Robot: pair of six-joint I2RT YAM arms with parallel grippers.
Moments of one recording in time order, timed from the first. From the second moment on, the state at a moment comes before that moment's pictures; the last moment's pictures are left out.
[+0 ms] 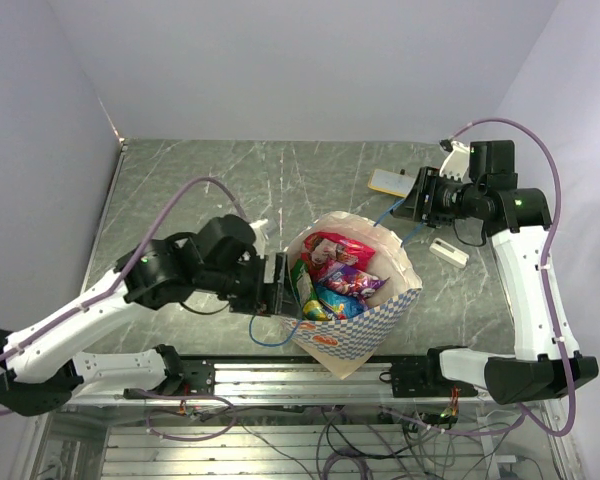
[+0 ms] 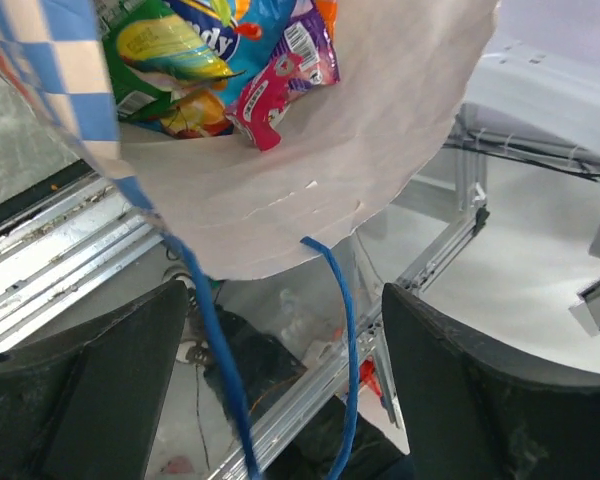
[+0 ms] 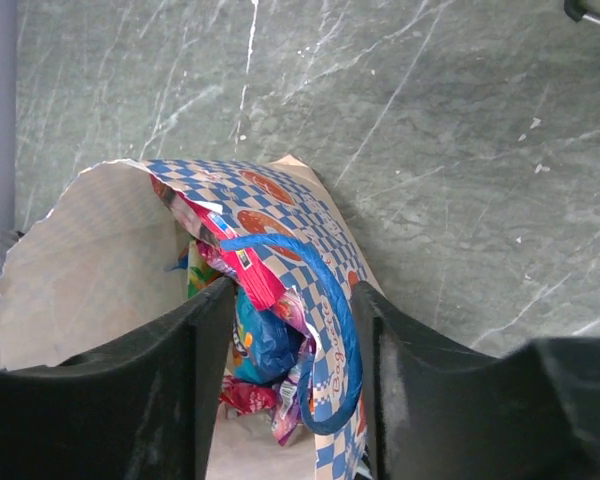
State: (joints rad) left arm -1.01 1.03 1.35 -1.06 0.24 -0.91; right arm 0.09 1.24 1.53 -1.10 -0.42 0.22
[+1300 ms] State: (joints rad) left arm -0.81 1.59 1.83 -1.02 0.13 -0.78; right arm 0.09 1.22 1.77 -1.08 -0.06 0.28
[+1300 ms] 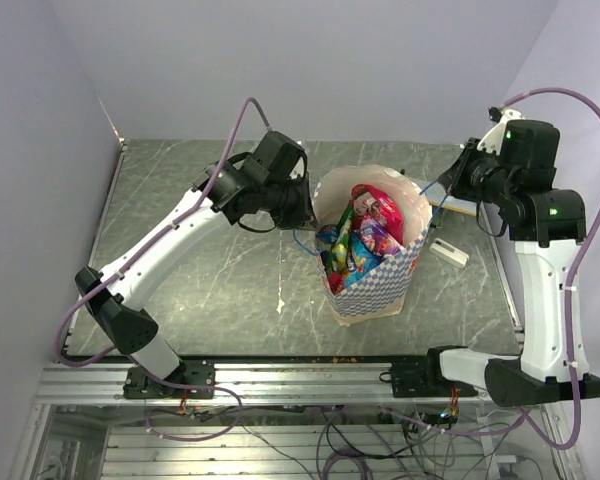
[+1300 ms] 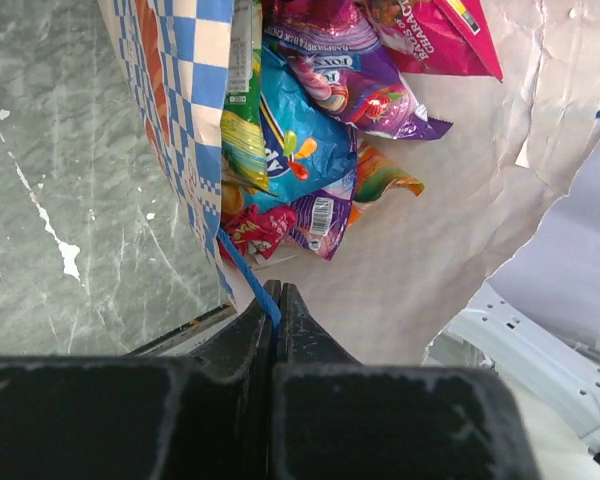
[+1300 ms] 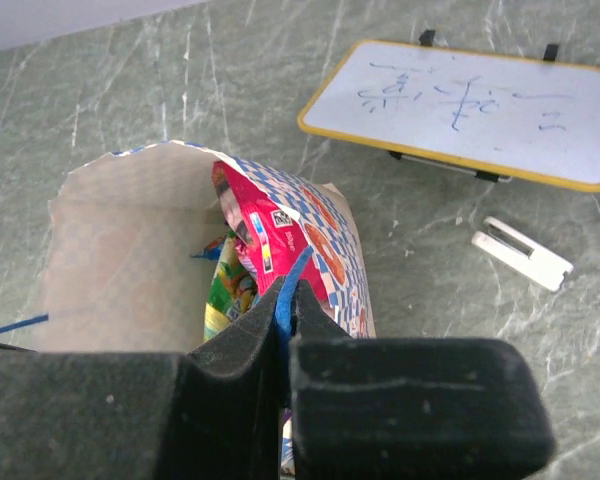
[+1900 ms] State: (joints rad) left arm -0.75 1.50 1.89 -1.13 0.05 -0.65; right arm 0.09 1.20 1.72 -0.96 -0.42 0.26
